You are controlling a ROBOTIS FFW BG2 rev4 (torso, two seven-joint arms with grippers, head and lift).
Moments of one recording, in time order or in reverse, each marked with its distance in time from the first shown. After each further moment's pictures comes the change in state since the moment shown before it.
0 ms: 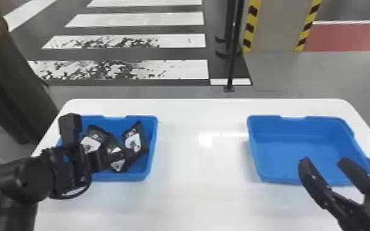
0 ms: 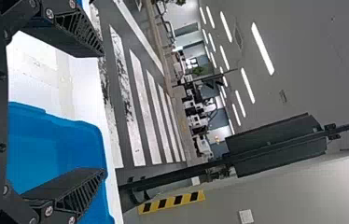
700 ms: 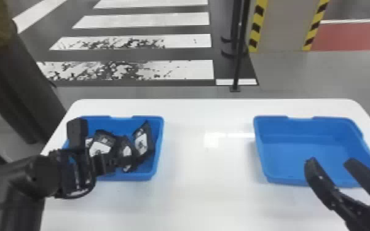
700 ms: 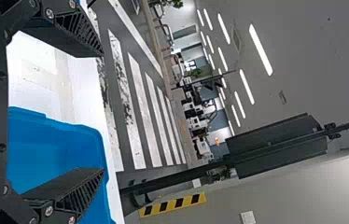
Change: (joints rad) left arm -0.022 0.017 0.003 0.087 -0.014 0.024 -0.063; right arm -0.005 -0.001 0.001 0.006 -0.012 0.000 0.005
